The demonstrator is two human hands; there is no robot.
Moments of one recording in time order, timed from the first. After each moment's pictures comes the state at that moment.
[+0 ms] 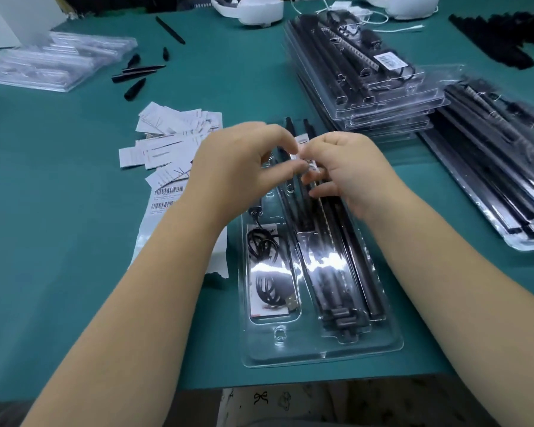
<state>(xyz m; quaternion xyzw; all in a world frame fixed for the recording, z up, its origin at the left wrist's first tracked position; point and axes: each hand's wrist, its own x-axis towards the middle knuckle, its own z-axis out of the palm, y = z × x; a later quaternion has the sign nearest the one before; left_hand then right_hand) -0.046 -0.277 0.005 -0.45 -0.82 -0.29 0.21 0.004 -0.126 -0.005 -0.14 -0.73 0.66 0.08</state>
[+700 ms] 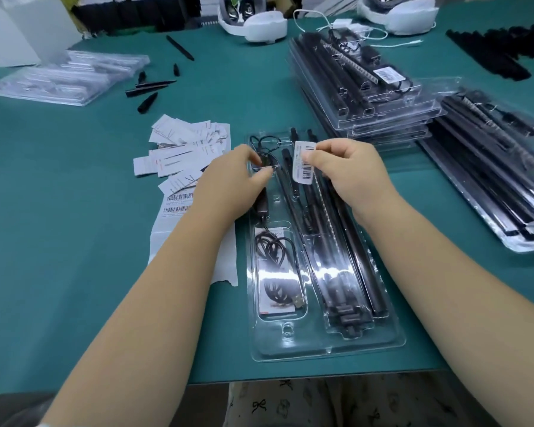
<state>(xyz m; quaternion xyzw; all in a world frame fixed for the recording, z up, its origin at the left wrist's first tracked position) -0.082 -0.282 -0.031 -0.22 -0.93 -0.29 0.06 0.003 -0.125 -0.014 -0.12 -0.77 0.60 0.20</state>
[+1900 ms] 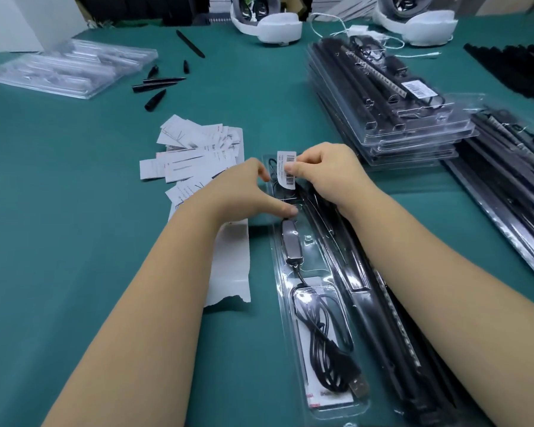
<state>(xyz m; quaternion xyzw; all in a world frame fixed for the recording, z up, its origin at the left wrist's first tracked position) -0.103 -0.296 -0.018 -0.19 -0.91 -0.32 -0.17 -0.059 -0.144 -0.018 -0.13 -0.87 0.46 0.13</state>
